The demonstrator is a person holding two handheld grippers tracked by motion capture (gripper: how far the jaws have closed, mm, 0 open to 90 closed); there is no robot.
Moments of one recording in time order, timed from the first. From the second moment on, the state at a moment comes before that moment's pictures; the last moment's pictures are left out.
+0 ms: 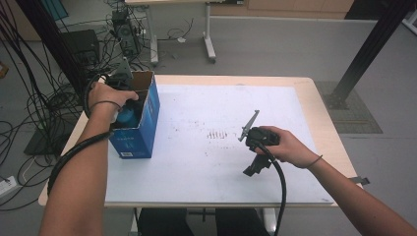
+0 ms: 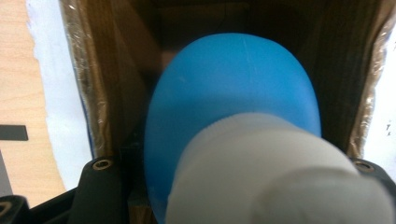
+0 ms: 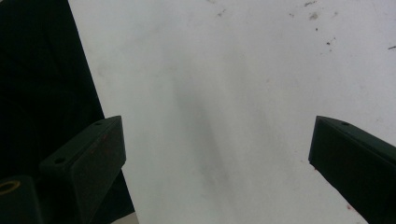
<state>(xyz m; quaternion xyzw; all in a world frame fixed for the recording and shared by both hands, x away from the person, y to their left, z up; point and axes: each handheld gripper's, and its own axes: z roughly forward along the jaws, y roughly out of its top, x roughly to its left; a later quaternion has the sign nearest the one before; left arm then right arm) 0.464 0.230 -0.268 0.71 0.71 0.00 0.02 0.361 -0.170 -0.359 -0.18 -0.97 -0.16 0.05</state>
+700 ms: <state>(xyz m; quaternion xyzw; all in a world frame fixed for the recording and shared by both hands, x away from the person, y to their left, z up) 0.464 0.230 -0.276 0.70 0.71 -0.01 0.01 0.362 -0.167 -0.361 -0.18 -0.97 -0.16 0.05</state>
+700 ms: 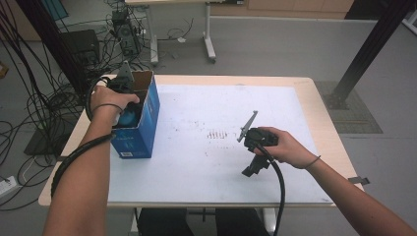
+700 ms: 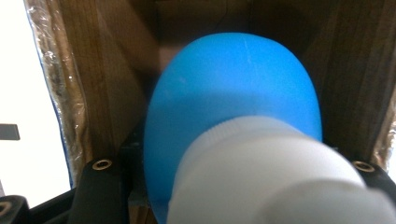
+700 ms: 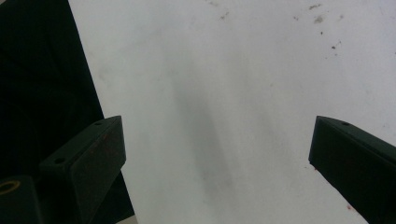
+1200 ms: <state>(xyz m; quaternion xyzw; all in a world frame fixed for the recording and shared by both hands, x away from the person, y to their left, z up) 0.464 0.230 -0.277 0.70 0.71 -0.01 0.01 0.363 -0.167 -0.362 -0.18 -0.97 -0.16 0.05</state>
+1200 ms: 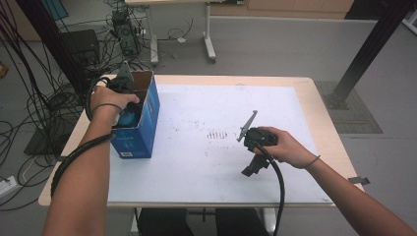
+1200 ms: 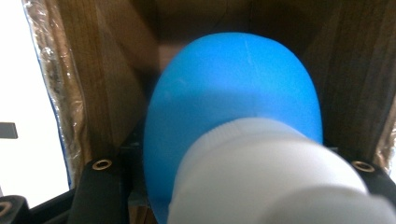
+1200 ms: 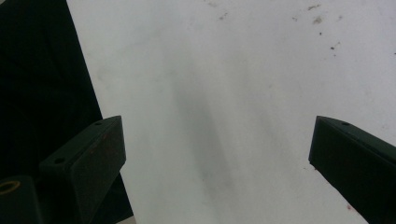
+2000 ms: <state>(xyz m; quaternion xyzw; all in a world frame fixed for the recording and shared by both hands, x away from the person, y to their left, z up) 0.462 0.231 -0.277 0.70 0.71 -0.01 0.01 0.362 -0.168 -0.361 -0.18 -0.97 -0.16 0.05</state>
